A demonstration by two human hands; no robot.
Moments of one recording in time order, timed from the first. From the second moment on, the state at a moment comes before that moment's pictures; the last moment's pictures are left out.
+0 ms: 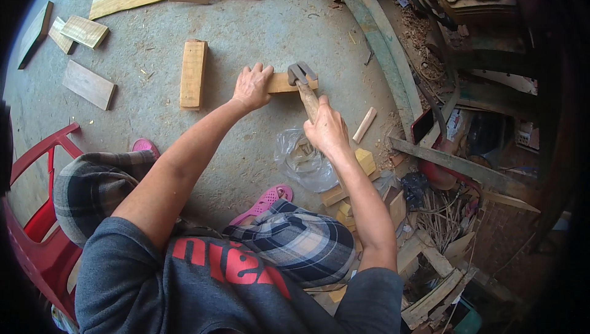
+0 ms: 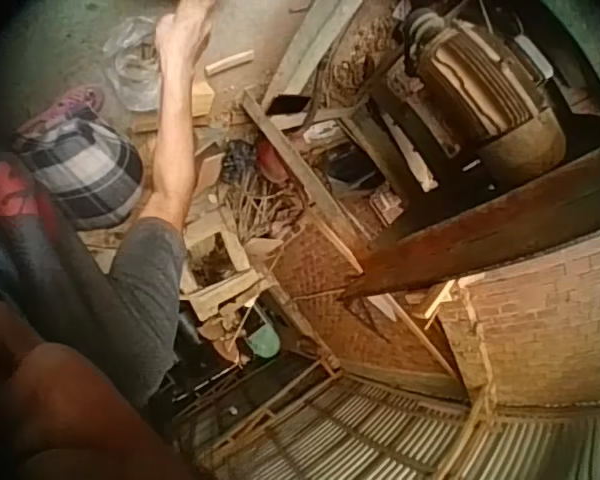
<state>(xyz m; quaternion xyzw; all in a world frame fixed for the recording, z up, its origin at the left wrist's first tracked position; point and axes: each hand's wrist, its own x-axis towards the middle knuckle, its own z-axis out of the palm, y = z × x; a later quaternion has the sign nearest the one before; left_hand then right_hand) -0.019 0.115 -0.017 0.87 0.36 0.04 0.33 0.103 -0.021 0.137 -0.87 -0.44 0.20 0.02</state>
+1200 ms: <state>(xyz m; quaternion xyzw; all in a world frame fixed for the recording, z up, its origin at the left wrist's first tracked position) -0.009 0.132 -0.031 0.89 0.33 0.08 0.30 0.085 0.041 0.224 -0.82 -0.42 0.09 0.38</state>
